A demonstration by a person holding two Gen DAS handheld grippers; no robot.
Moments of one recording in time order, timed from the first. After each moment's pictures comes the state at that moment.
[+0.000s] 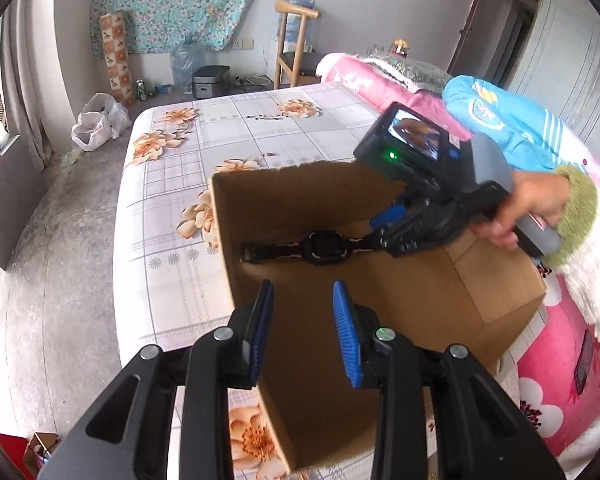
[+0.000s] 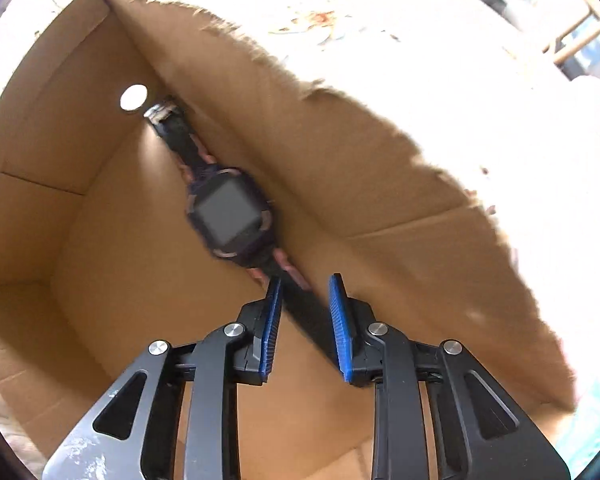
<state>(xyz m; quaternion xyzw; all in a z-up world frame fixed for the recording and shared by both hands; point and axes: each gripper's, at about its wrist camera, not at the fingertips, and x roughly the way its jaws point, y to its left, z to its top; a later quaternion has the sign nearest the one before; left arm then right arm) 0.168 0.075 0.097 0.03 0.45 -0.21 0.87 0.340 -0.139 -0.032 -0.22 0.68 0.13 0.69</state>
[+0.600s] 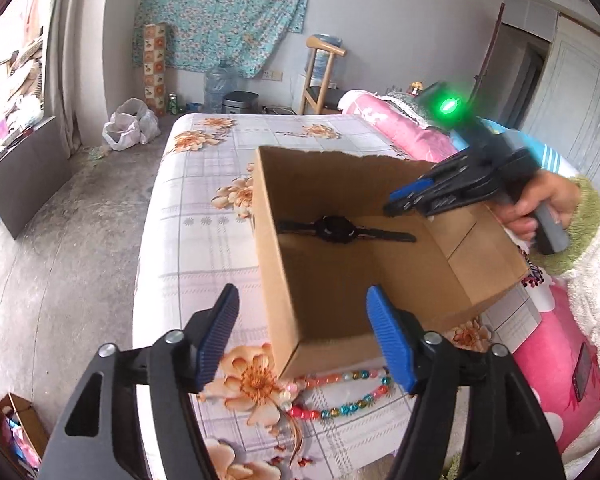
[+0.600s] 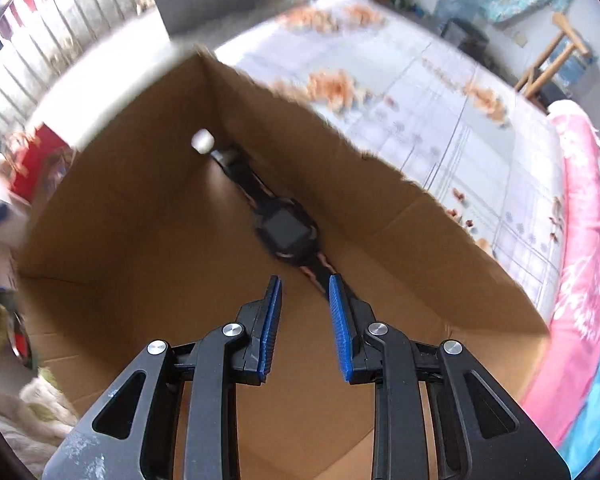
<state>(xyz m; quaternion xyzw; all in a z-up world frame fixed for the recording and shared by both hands) 0.085 0.118 0.088 -0.03 0.39 -0.17 0.90 0.266 -0.119 0.039 -0.17 0.59 0.16 0.77</state>
